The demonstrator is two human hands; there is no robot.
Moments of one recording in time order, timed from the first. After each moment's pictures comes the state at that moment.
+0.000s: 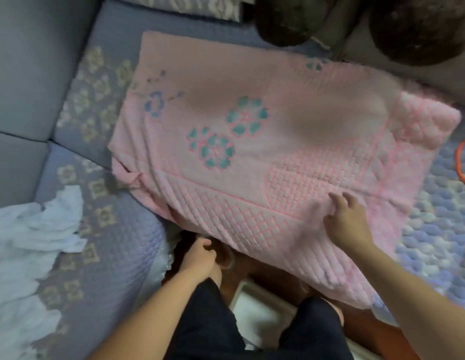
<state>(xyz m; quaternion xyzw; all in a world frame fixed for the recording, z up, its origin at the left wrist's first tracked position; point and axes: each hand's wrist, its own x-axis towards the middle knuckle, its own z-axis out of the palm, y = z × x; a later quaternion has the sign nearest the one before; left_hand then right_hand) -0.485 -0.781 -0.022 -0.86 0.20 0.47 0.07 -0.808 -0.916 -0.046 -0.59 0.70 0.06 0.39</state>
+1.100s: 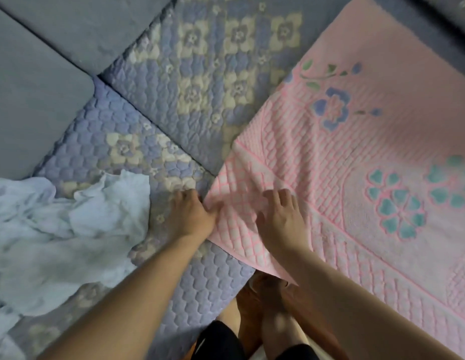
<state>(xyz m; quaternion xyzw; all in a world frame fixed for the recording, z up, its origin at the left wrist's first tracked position) -0.004 -0.837 -0.146 -0.87 0.32 0.37 0.03 -0.188 -0.914 -0.105 -0.77 0.56 0.10 0.28</state>
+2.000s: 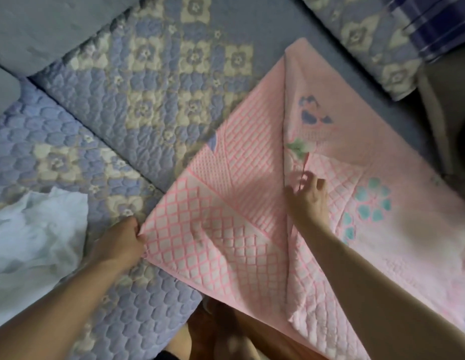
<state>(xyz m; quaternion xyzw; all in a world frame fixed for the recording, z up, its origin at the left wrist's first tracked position) 0.033 -0.822 -0.160 -0.84 0.34 0.41 0.09 -0.277 -1.049 -0.103 -0.65 0.74 0.04 0.19</state>
